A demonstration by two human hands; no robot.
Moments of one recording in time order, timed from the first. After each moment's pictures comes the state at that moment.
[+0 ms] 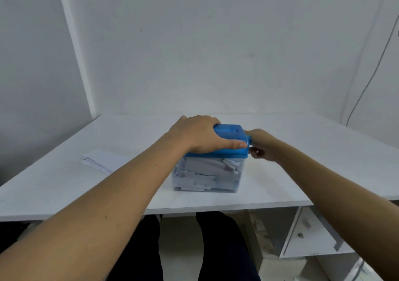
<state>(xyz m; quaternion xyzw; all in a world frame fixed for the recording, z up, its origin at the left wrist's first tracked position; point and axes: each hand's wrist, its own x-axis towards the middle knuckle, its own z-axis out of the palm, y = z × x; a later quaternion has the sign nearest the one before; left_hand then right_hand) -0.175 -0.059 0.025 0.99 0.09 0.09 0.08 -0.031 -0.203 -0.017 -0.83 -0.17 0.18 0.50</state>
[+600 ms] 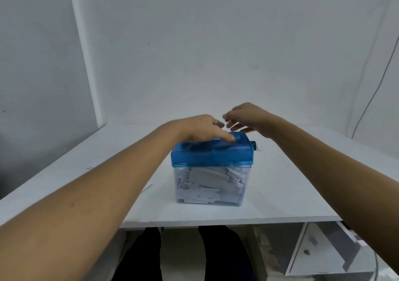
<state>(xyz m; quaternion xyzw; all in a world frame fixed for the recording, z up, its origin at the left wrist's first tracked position) -0.168 -0.037 0.067 0.97 0.07 0.00 0.24 -0.043 -0.164 0.069 -0.86 -0.31 0.09 0.41</state>
